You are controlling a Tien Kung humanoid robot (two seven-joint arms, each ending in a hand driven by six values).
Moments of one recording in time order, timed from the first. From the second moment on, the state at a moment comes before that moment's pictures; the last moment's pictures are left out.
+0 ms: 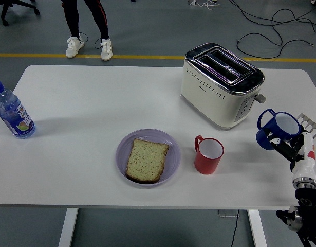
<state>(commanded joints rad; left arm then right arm) -0.09 0.02 -0.68 -0.18 1.24 -0.04 0.25 0.11 -0.18 1.23 1.26 -1.02 -0.54 0.28</state>
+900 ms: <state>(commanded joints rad) -0.09 0.02 -0.71 -0.18 1.24 -0.04 0.25 0.35 -0.44 0.97 1.78 -1.48 -0.32 -0.42</state>
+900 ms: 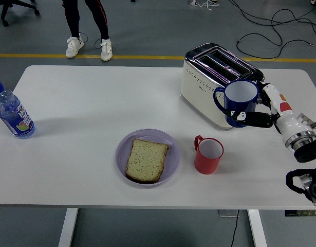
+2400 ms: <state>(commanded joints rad) -0.08 0.02 -0.69 -0.18 1.23 -0.05 0.26 1.03 -0.25 0.20 1.39 -2.11 -0.27 -0.47</state>
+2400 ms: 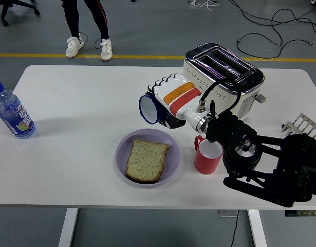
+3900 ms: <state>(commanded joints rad) -0.06 0.02 -0.71 -0.18 1.22 -0.04 0.25 0.72 -0.30 0.77 1.60 -1.28 -0.44 -0.42</state>
